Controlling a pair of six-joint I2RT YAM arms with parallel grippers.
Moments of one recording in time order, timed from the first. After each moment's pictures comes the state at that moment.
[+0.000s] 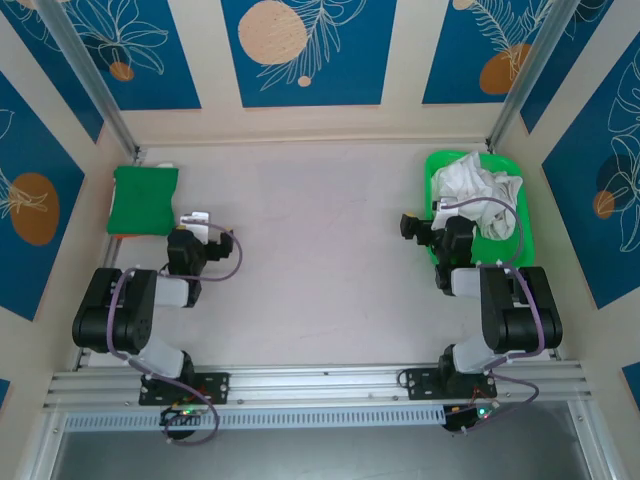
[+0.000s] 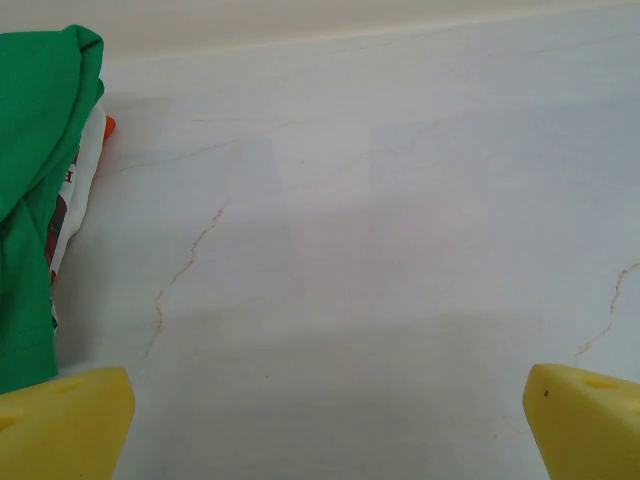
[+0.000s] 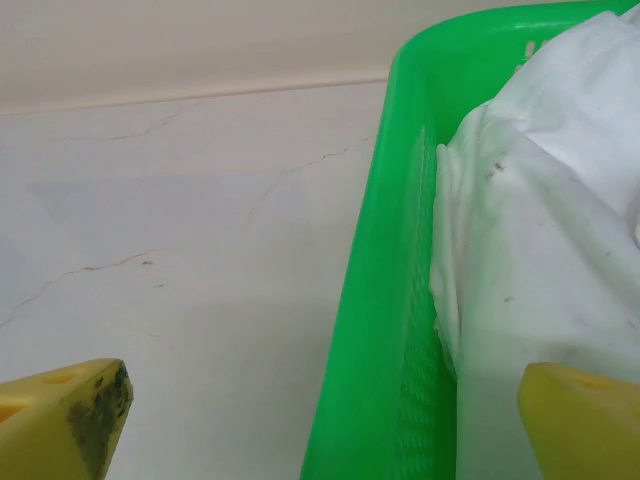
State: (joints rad) left arm -0.06 1.55 0.37 0.81 -0.02 0.06; right arm 0.00 1.51 0.43 0.74 -0.10 0.09
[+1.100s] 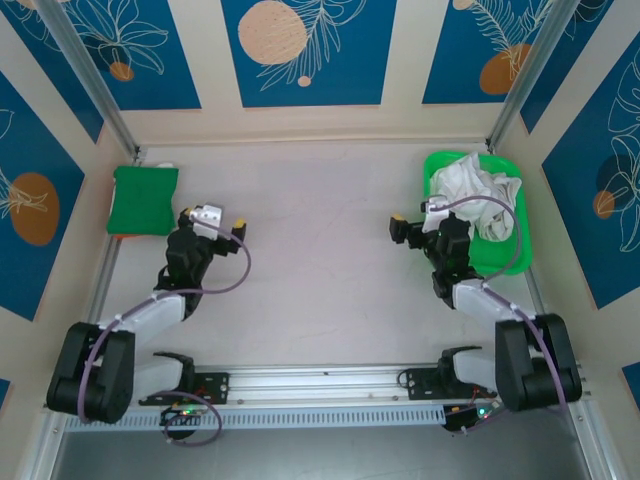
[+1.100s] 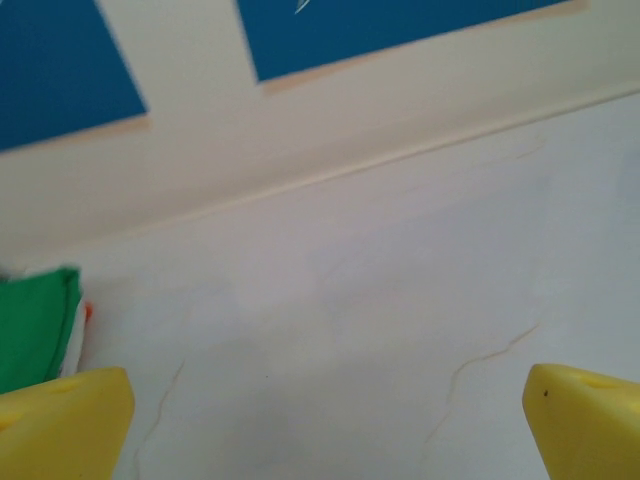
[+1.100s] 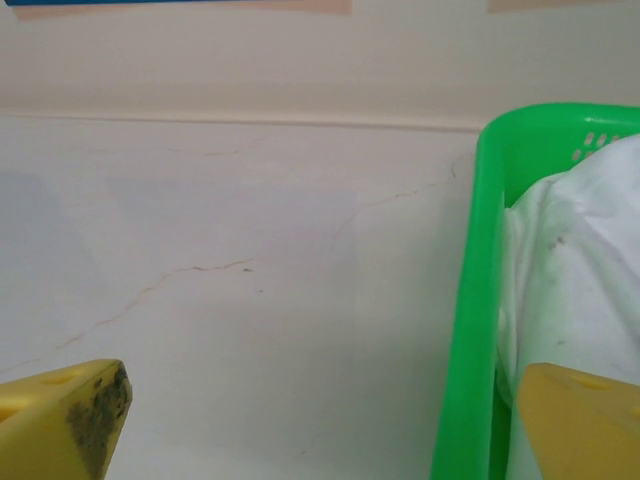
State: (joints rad) left arm -0.24 1.18 0.40 0.60 -0.03 0.18; right arm 0.13 1.17 0.43 0.43 -0.05 0.04
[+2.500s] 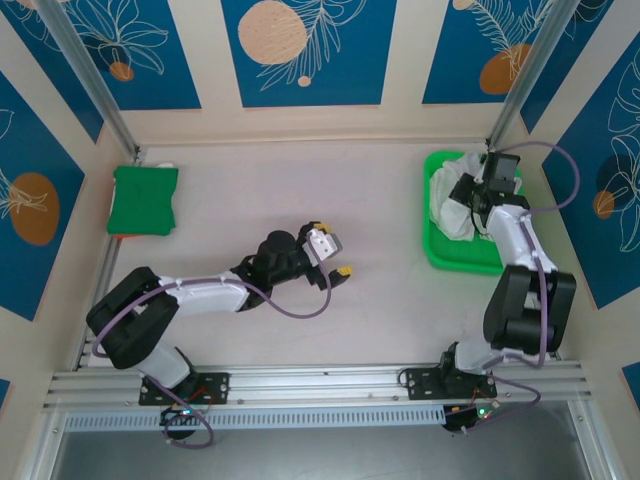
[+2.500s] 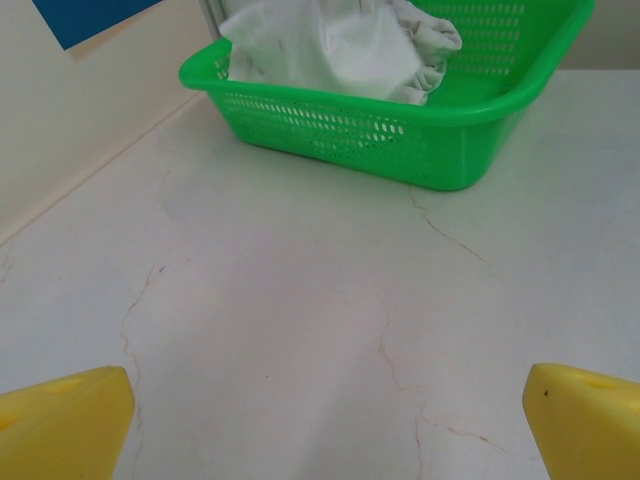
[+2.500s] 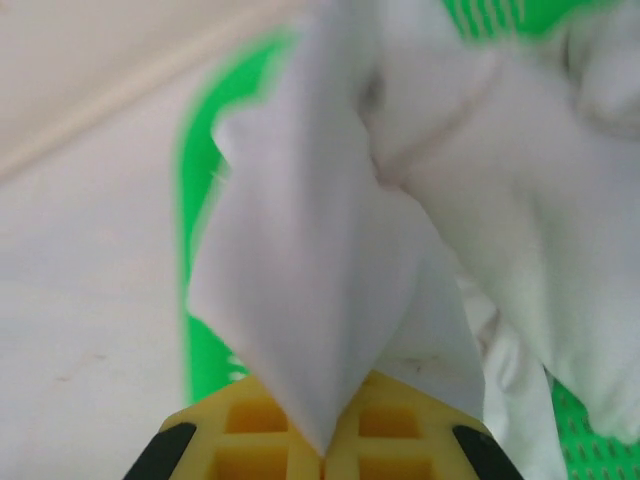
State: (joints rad) left arm -0.84 1.55 0.70 0.56 0.18 0.26; right arm -0.19 1.46 1.14 -0.36 -0.10 0.32
